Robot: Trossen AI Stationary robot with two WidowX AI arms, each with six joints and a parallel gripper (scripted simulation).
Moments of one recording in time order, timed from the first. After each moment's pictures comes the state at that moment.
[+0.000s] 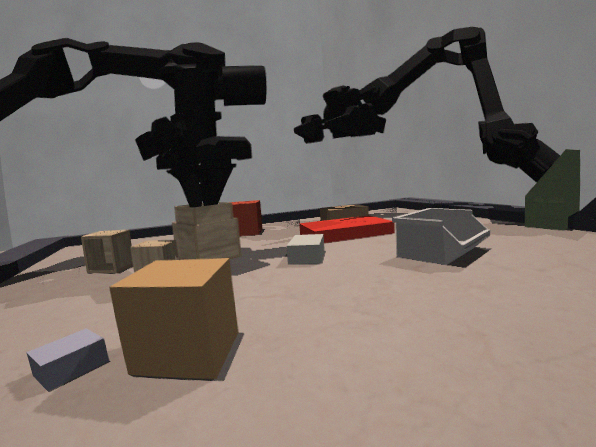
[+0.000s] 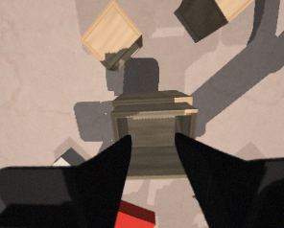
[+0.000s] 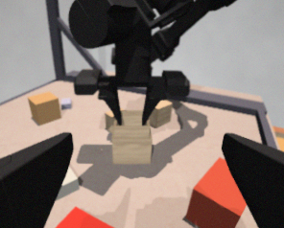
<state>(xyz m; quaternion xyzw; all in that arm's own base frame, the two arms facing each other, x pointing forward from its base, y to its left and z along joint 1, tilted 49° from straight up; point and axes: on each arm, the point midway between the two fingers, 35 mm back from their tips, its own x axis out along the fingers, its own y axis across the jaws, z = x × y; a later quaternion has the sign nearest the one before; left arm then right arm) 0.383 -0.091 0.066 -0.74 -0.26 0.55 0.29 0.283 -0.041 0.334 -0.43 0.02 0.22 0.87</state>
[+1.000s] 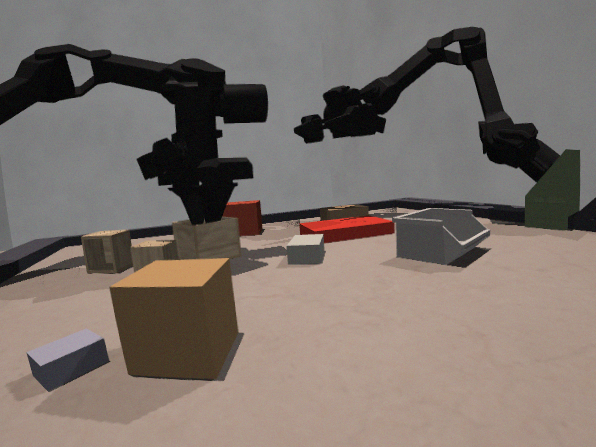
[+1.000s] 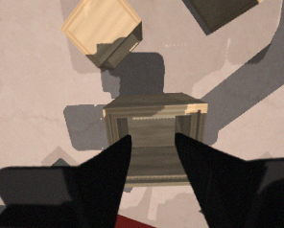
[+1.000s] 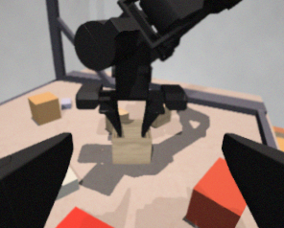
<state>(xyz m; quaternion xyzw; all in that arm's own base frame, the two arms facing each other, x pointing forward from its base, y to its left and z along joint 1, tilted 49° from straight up) 0.390 -0.073 0.049 -0.74 -0.26 0.55 0.29 0.283 -0.041 0.334 -0.43 0.02 0.22 0.87</state>
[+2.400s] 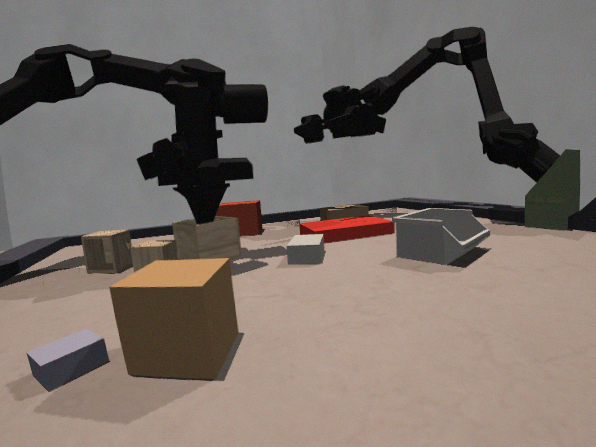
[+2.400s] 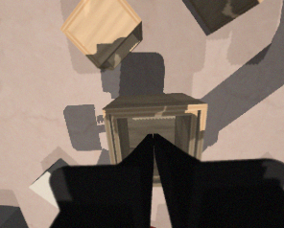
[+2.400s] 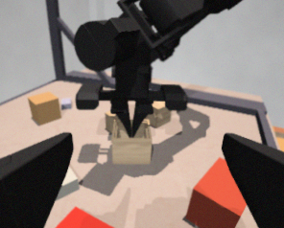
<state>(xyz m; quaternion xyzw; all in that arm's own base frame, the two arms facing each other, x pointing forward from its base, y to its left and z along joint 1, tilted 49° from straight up) 0.390 -0.073 0.049 -0.74 -0.26 0.55 0.29 0.283 -0.041 0.334 -0.43 0.02 0.22 0.87</state>
